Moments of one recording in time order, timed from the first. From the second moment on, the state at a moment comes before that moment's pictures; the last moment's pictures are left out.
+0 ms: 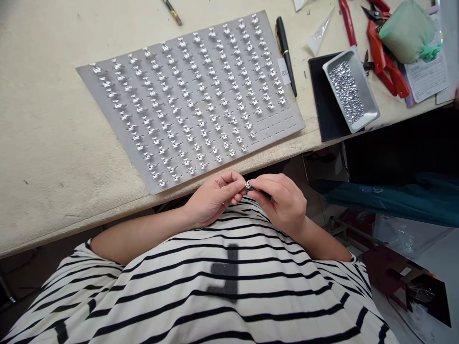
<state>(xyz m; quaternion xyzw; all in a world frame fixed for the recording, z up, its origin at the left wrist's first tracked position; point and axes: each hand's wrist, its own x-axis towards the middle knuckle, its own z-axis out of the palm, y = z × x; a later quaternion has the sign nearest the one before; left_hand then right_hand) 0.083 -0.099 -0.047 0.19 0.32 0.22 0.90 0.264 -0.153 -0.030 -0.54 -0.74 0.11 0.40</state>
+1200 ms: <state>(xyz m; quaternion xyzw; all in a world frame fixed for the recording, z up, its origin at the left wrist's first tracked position) 0.081 -0.093 -0.045 0.05 0.23 0.20 0.95 0.302 -0.052 -0.057 -0.62 -0.75 -0.02 0.24</state>
